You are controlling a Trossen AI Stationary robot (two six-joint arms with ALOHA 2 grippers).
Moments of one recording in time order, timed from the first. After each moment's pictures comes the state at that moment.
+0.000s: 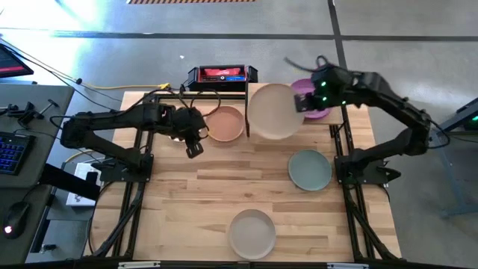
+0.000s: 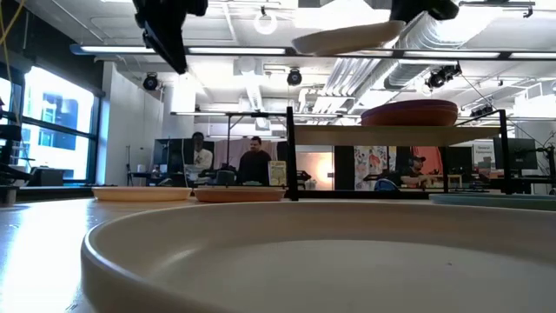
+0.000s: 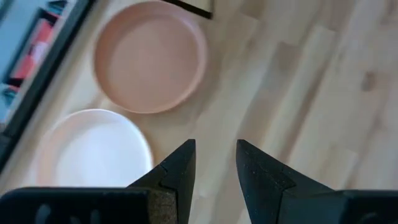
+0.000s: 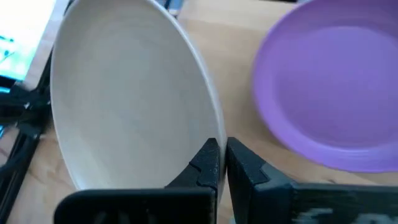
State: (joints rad) left arm 0.13 1.28 1.28 -1.10 -0.22 -0.25; right arm -0.42 1.28 1.67 -1.32 0.12 0.82
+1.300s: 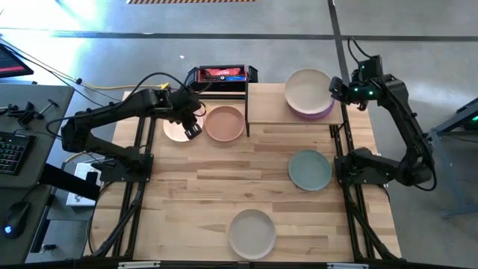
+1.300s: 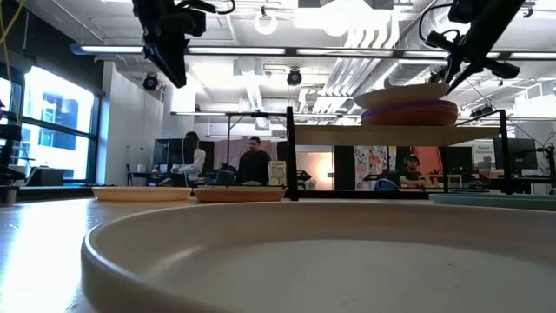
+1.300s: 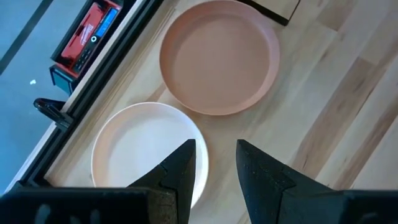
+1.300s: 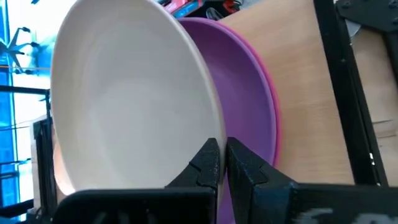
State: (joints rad) left arm 0.37 1.28 1.28 -1.10 -0.23 -0.14; right arm -1.30 1.01 1.14 -1.08 -0.30 0.65
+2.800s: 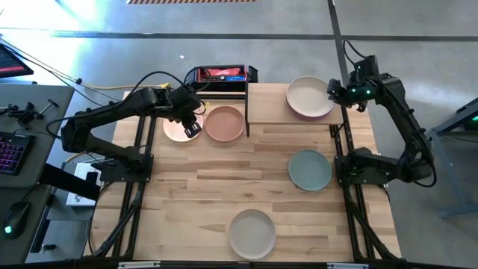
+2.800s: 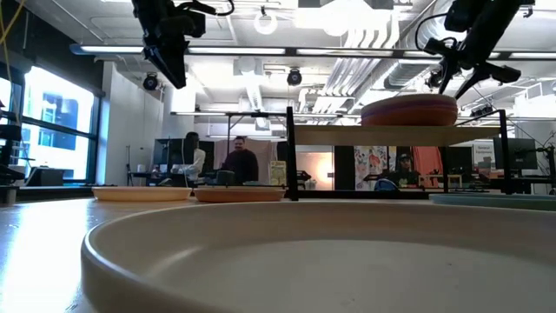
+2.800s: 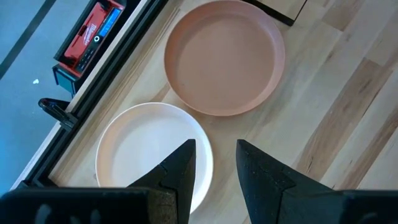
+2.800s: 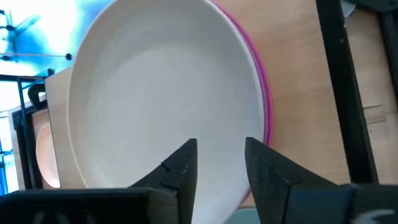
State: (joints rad) left arm 0.39 1.28 1.28 -1.10 -0.23 -0.12; right arm -1.29 1.05 1.14 -1.13 -0.30 0.63
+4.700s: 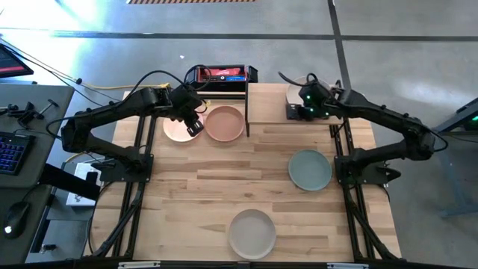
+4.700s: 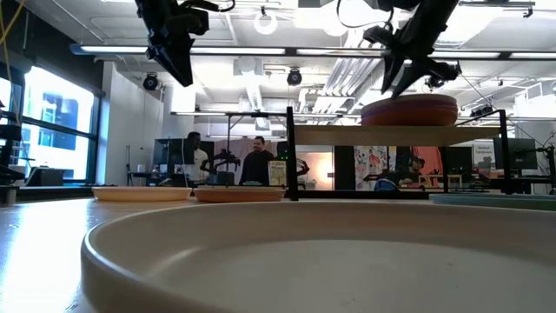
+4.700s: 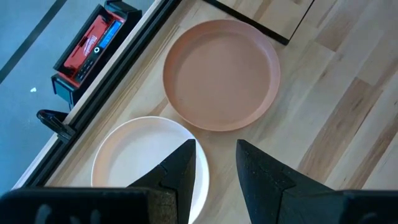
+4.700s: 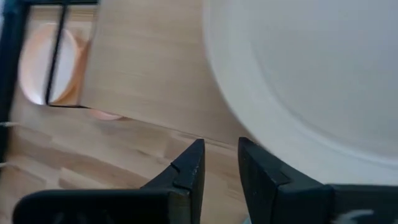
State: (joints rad) left arm 0.39 1.28 1.28 -1.04 -0.23 -0.13; right arm -0.50 1.21 1.16 -0.94 0.07 0.91
